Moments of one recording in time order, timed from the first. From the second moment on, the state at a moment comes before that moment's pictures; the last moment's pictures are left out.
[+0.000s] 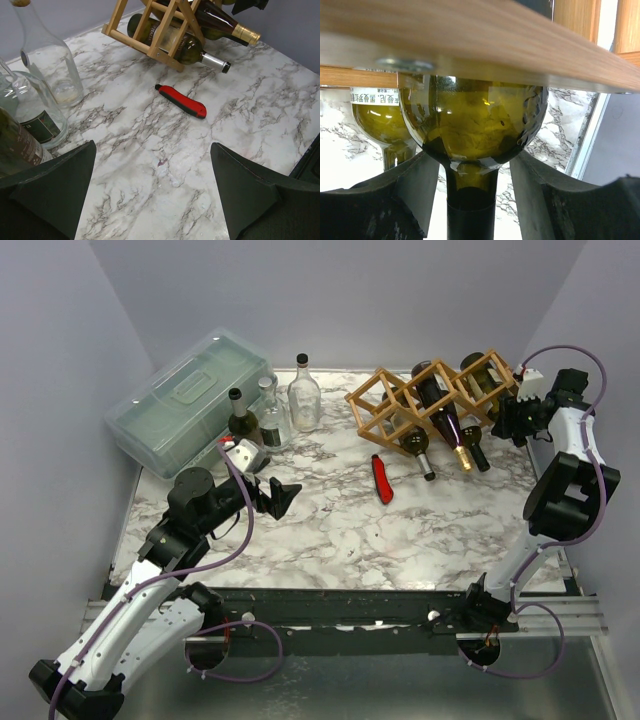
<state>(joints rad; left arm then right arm) -0.54 0.66 0.74 -0.18 0.25 -0.04 -0.42 1.90 1.59 -0.63 -0.49 -0.54</state>
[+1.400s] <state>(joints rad) -0.54 0.66 0.74 -0.18 0.25 -0.04 -0.43 1.89 1.58 -0.64 -0.50 -0.49</state>
